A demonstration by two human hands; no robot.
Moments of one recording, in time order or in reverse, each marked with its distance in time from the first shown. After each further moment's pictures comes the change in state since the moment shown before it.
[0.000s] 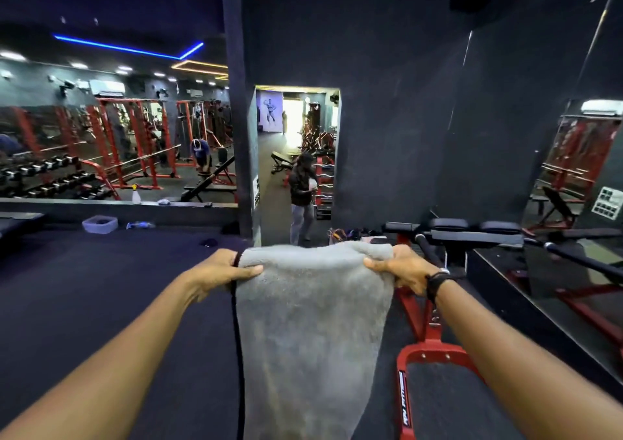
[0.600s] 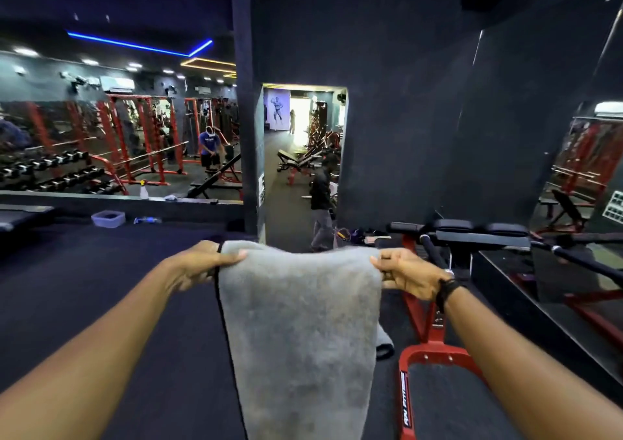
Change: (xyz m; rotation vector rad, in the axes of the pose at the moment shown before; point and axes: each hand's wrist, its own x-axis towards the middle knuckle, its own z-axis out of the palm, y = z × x) left_hand -0.005 -0.003 -0.031 -0.089 0.108 -0.142; right_hand -0.012 -0.005 -0.001 0.211 -0.221 -0.015
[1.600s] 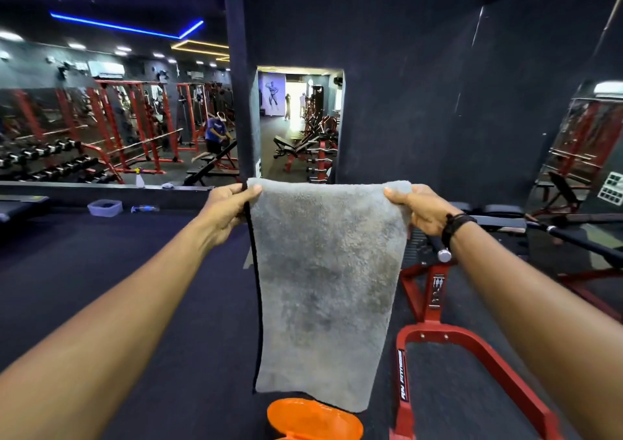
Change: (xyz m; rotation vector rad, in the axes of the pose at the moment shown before) left_hand 0.001 0.060 0.042 -0.378 0.202 0.288; right_hand -0.001 -0.068 -0.011 0.081 0.352 -0.165
